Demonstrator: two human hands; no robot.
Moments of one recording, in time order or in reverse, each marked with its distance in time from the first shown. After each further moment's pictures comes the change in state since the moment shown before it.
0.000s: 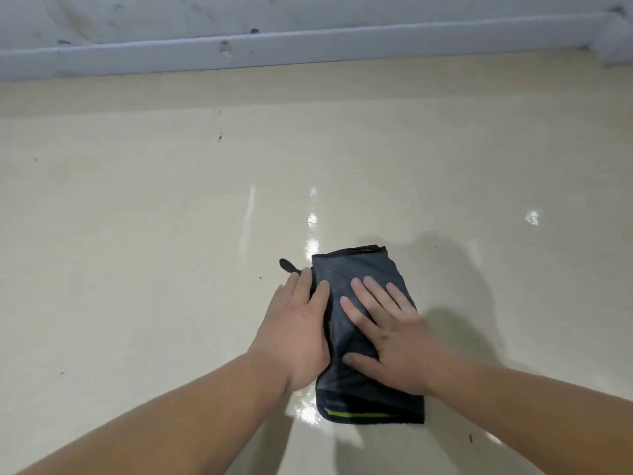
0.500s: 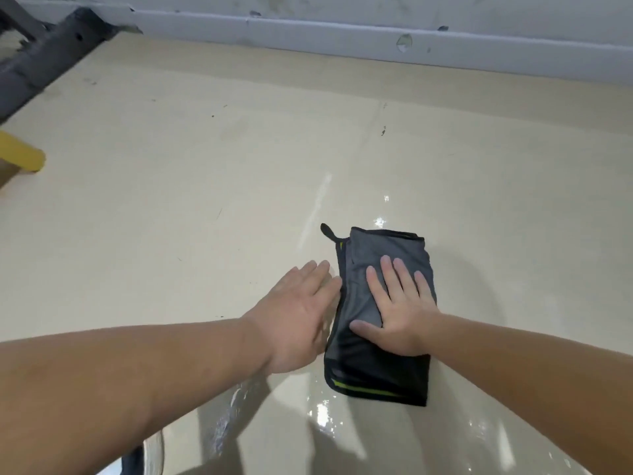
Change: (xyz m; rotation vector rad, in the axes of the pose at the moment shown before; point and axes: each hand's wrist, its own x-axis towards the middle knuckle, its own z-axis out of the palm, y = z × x) left_hand -0.110 -0.205 -0.046 0.018 -0.002 -0.059; right_hand 0.177 -0.176 -0.039 -0.037 -0.307 0.063
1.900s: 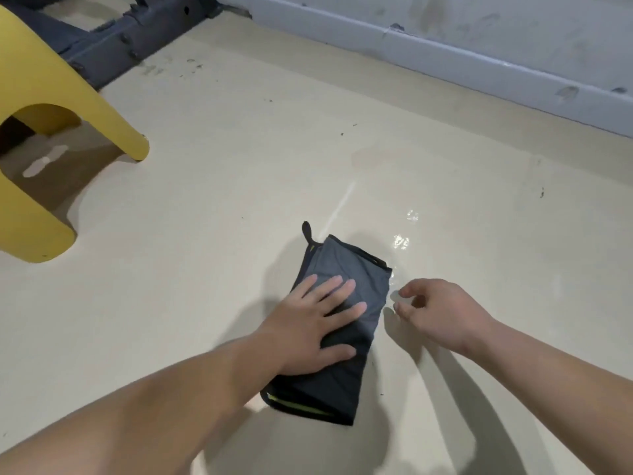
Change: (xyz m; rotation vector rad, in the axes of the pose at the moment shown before) left_hand -0.051 -0.299 0.052 0.087 0.110 0.021; right_hand 0.121 -0.234 -0.121 0.416 0.126 0.160
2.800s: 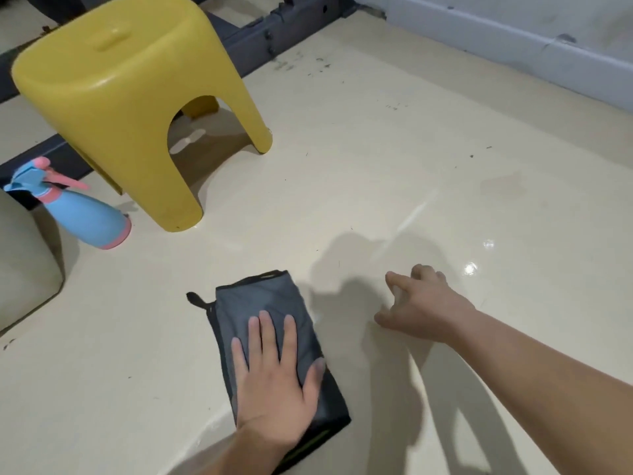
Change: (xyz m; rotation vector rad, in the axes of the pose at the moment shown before) left_hand -0.147 -0.021 0.062 -0.205 0.176 -1.050; right_hand 0.062 -0.167 0.065 -0.314 -0.253 -0.231
